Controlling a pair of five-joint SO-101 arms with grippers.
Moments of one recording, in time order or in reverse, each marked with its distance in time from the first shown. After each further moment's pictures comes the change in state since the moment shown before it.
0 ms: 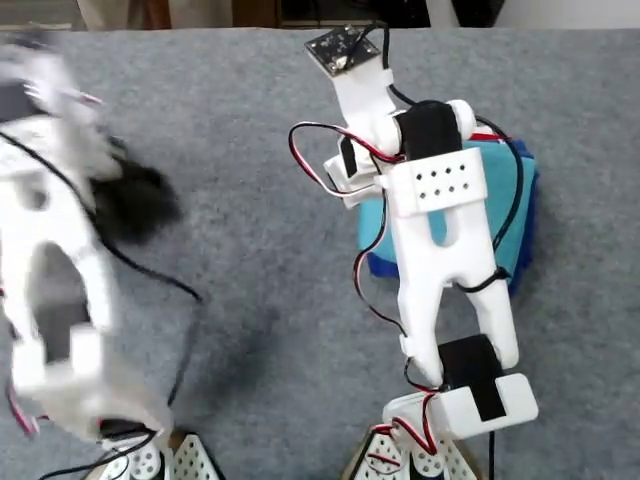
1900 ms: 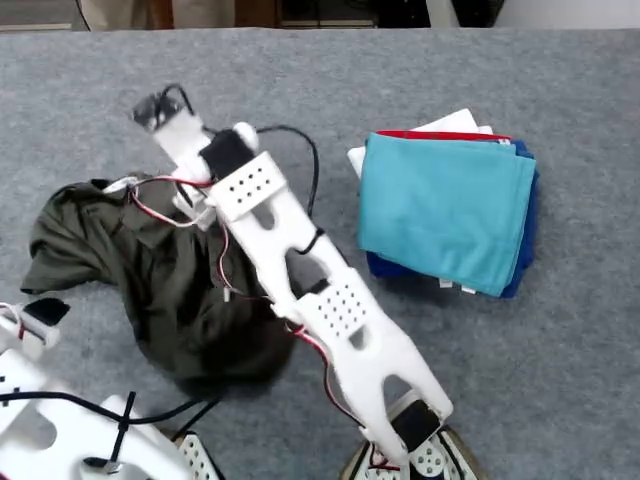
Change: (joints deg) left arm -47.1 -60.7 69.2 -13.3 1.3; right arm -25.6 59.7 -61.7 2.5 -5.7
